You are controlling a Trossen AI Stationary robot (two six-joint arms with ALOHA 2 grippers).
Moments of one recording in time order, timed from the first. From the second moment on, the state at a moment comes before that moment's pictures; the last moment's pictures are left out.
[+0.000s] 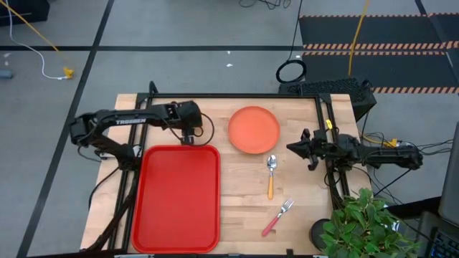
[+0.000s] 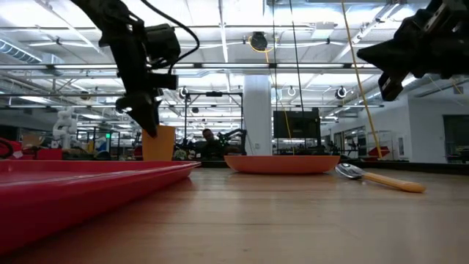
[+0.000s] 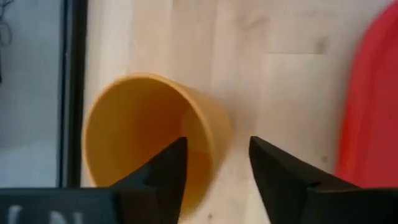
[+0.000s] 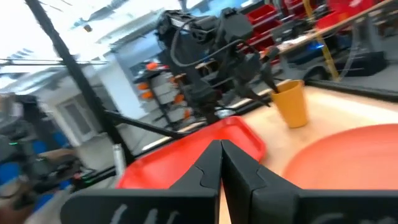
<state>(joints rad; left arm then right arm) 0.43 1.43 0.90 -0.60 -0.19 0.43 -0.04 0.13 0.01 0.21 0.03 0.45</state>
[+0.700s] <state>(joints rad) 0.30 1.33 0.97 -0.59 -0.21 0.42 -0.04 0.30 0.01 0.45 0.10 0.32</state>
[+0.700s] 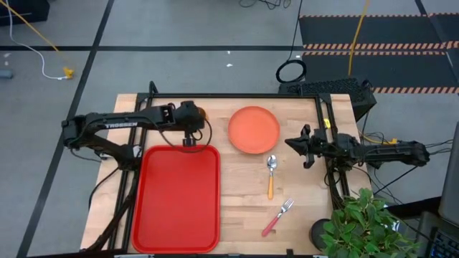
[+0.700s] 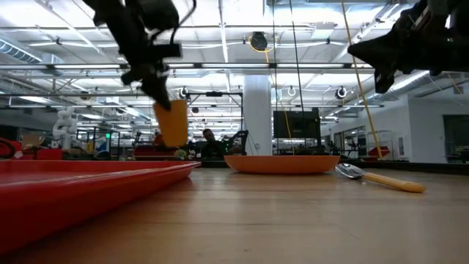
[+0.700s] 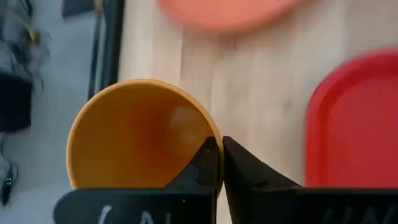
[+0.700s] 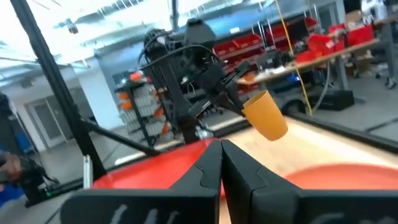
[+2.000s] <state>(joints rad) -0.51 1.39 1.36 -0.89 -0.32 -0.04 -0.04 0.44 0.01 0.42 0.14 0.30</state>
